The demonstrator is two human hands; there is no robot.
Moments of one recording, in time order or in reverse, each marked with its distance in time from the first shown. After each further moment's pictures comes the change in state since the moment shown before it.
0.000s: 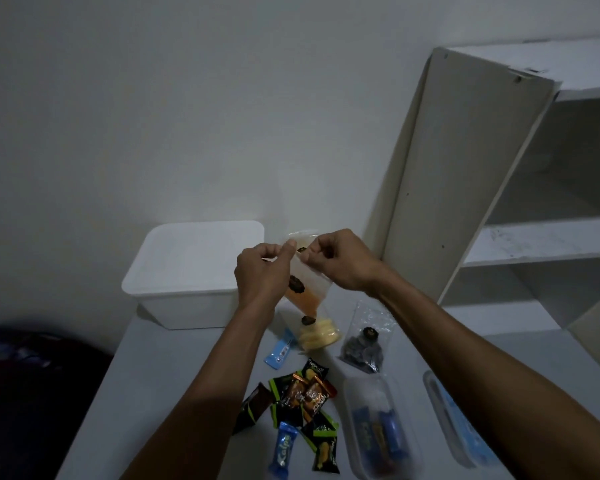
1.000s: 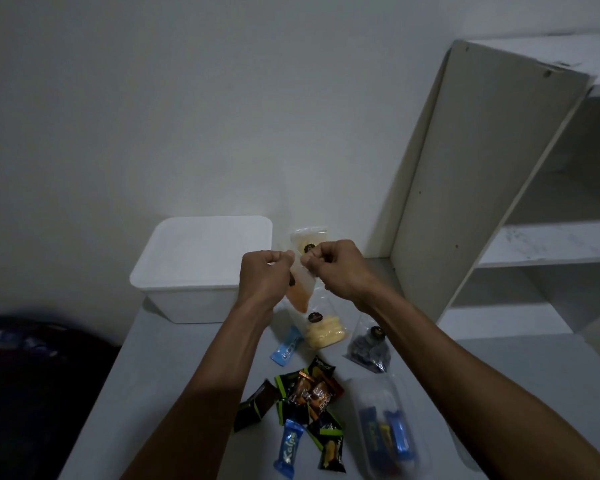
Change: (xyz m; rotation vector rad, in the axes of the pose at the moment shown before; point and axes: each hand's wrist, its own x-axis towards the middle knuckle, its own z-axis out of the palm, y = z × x) left_hand 0.004 -0.006 -0.016 0.009 -0.114 -0.089; right_hand 0.000 -0.003 0.036 0.179 0.098 0.182
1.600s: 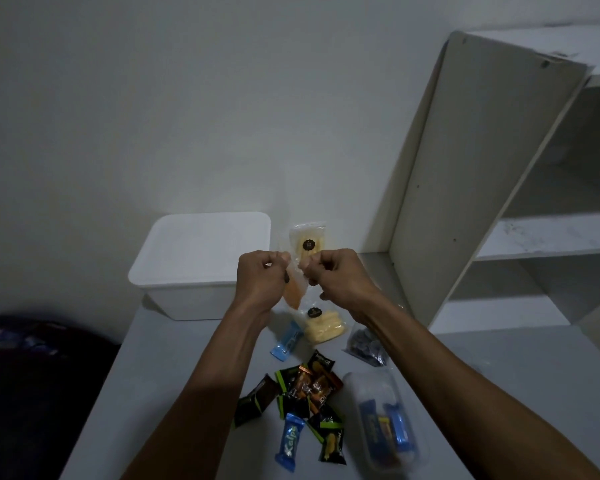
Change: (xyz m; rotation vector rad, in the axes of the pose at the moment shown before) left_hand 0.002 -0.014 -0.003 0.010 -0.012 0.044; right_hand -0.019 0.008 0.008 0.145 0.001 0.081
